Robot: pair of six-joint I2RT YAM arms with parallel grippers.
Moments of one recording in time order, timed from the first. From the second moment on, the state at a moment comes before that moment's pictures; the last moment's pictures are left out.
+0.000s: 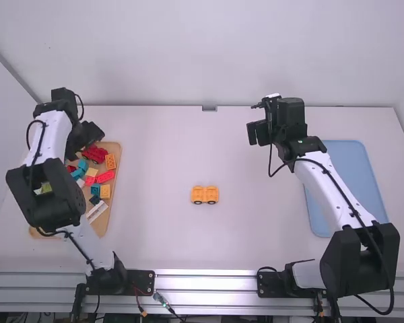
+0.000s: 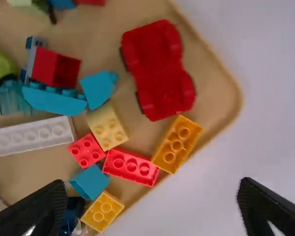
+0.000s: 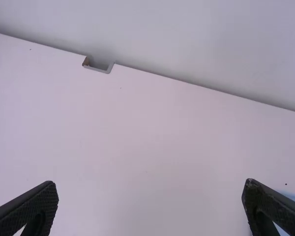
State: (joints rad) left arm 0.38 1.96 1.68 -1.06 -0.08 -0.54; right arm 0.19 1.50 1.18 -0.35 -0.04 -0.14
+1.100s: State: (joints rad) left arm 0.44 2.01 1.37 -0.73 -0.06 -0.71; right arm 0.19 1.50 1.18 -0.37 -0.04 -0.13
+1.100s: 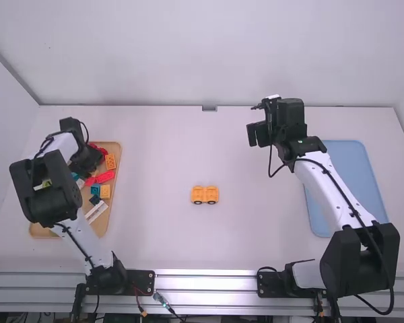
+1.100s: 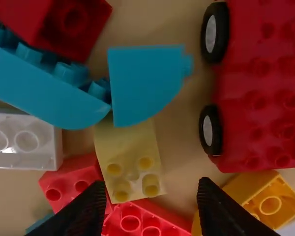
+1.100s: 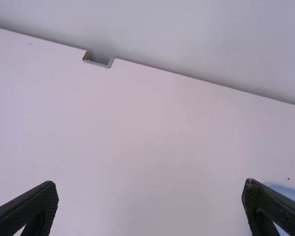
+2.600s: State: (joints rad) left arm 0.44 2.01 1.26 -0.56 -0.11 -0.72; right arm 0.19 1.50 1.18 -0.38 -0.04 -0.13
